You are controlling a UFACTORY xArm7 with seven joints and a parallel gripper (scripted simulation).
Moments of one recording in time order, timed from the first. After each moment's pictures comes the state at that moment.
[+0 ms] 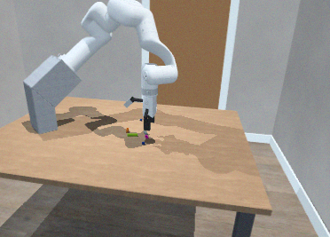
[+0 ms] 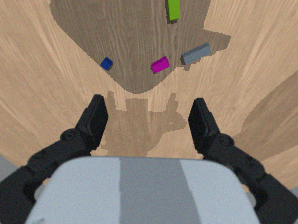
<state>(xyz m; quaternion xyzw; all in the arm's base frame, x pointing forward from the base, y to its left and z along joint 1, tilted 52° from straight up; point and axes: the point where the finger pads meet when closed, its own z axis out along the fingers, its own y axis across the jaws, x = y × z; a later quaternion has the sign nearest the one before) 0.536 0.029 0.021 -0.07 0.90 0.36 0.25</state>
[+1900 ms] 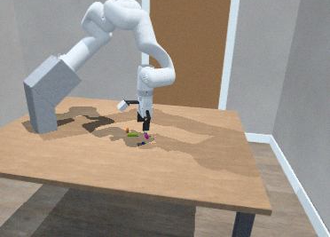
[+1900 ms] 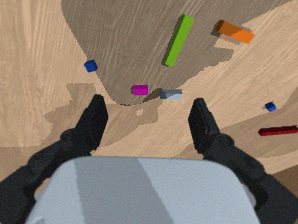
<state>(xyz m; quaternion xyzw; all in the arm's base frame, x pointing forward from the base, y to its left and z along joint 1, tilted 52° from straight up) 0.507 0.044 0.007 -0.32 0.84 0.31 0.31</state>
